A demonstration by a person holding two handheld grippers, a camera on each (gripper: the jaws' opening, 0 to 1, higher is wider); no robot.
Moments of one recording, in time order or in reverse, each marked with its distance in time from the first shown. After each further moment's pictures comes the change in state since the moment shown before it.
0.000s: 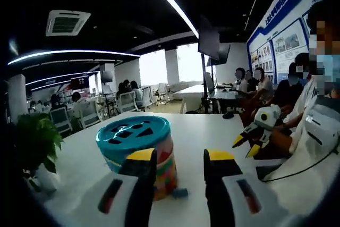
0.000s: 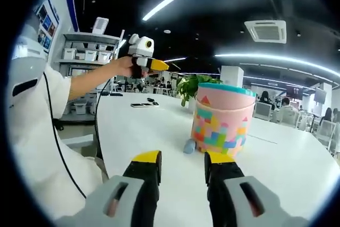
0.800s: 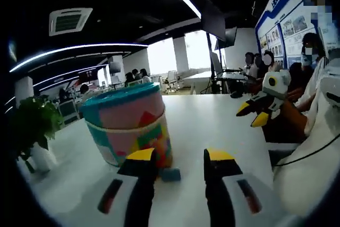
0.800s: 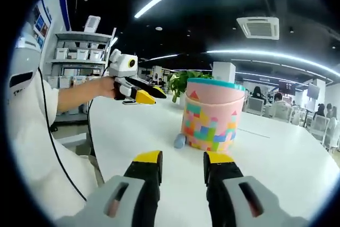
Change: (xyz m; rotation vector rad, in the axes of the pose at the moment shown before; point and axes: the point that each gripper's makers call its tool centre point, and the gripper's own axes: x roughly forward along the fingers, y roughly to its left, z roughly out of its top) left arm 0.041 -0.035 -0.076 -0.101 0.063 0.047; right arm -0.008 -0.017 -0.010 0.020 0.037 -0.070
